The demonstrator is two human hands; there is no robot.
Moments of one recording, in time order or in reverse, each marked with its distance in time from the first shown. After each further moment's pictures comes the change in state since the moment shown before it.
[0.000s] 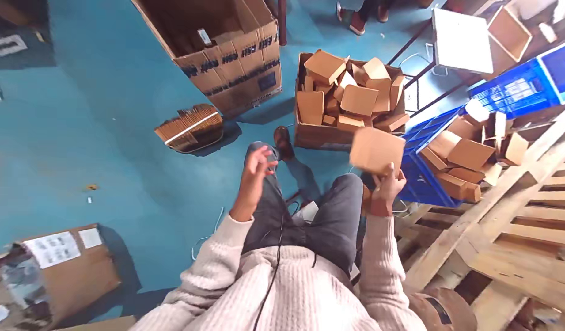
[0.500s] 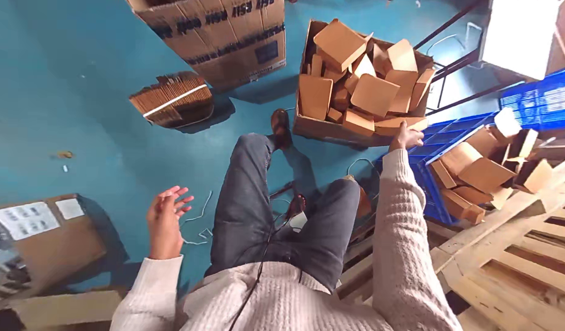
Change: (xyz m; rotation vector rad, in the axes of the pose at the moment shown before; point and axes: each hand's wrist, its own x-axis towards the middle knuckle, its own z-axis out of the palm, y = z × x) left_hand -0.036 -0.075 -0.107 0.079 0.603 -0.368; right_hand 0.255 0.037 0.137 -0.736 0.267 -0.031
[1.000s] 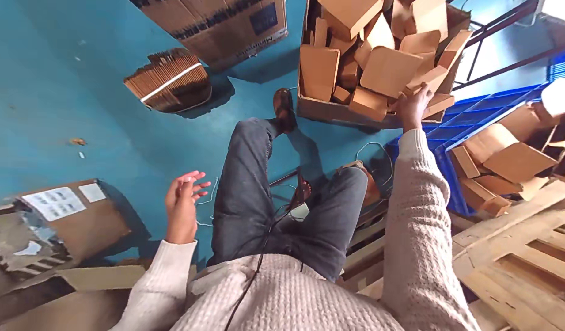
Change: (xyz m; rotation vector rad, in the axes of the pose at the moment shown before) left_hand -0.001 0.006 0.039 0.073 -0.121 0.050; right_hand 0.018 -0.012 0.026 -0.377 -0.483 -0.525
